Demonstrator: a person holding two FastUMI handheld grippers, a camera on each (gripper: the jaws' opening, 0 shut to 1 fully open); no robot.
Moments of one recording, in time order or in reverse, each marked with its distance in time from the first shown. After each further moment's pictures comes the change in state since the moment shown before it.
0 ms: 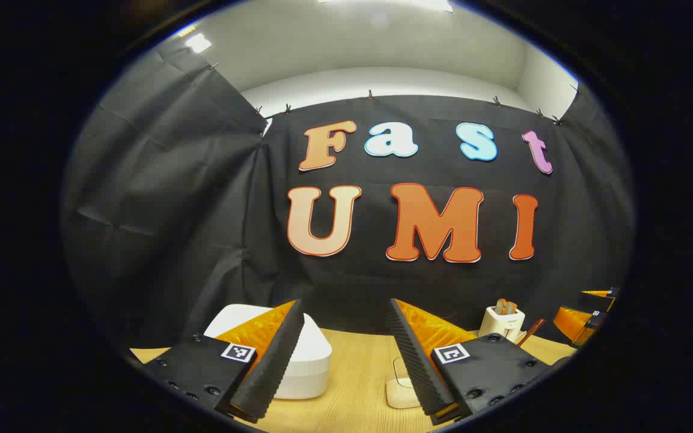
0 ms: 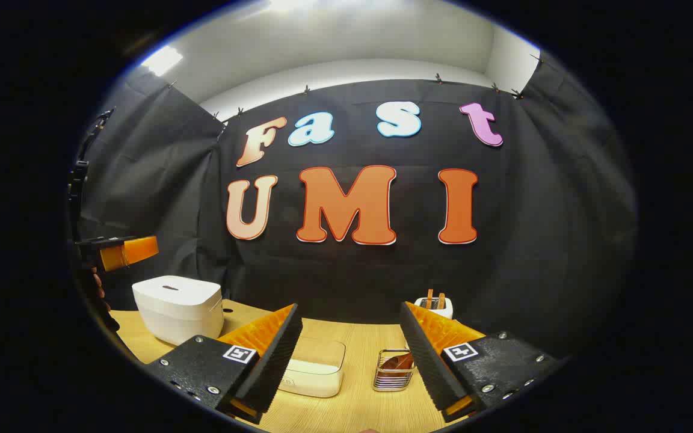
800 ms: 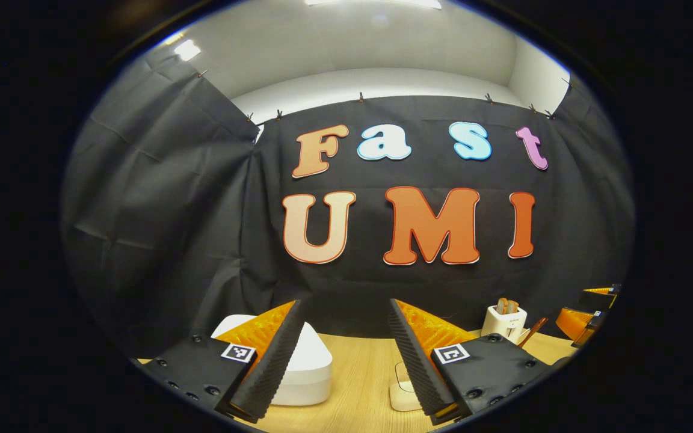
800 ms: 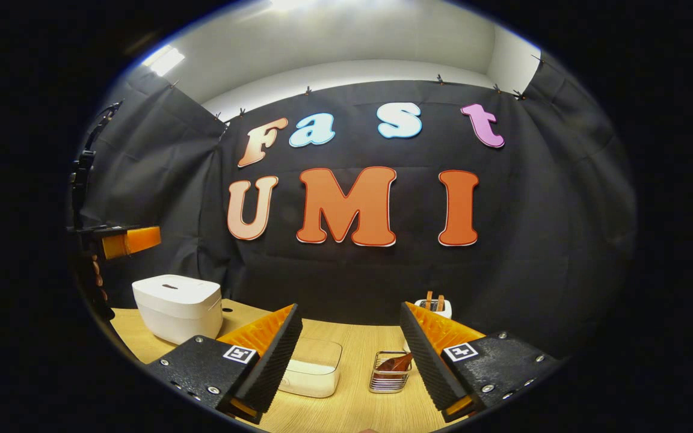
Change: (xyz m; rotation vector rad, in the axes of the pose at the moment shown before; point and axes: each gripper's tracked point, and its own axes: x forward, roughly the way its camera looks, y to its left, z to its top) left arm 0.014 0.000 0.013 0.057 -0.017 -0.014; right arm 0.005 -0.007 -0.002 -0.010 0.000 0.001
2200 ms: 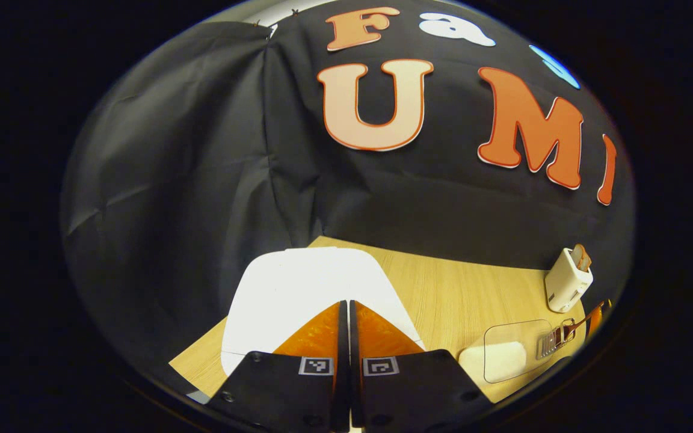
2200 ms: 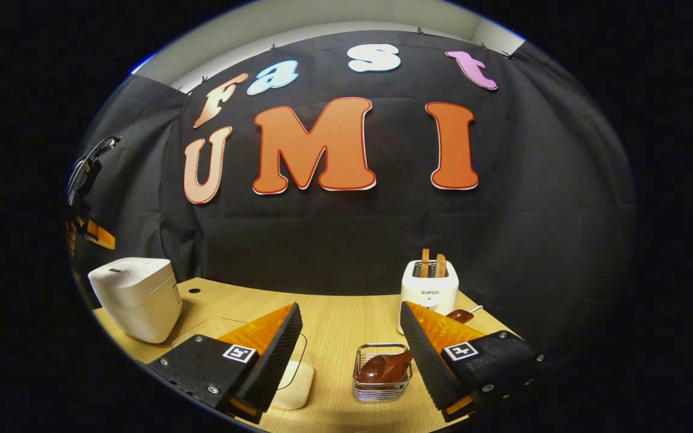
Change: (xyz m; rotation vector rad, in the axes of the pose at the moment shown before) left arm 0.139 0.120 -0.142 0.005 0.706 0.201; right arm 0.115 -0.044 -0.099 0.059 0.217 -0.070
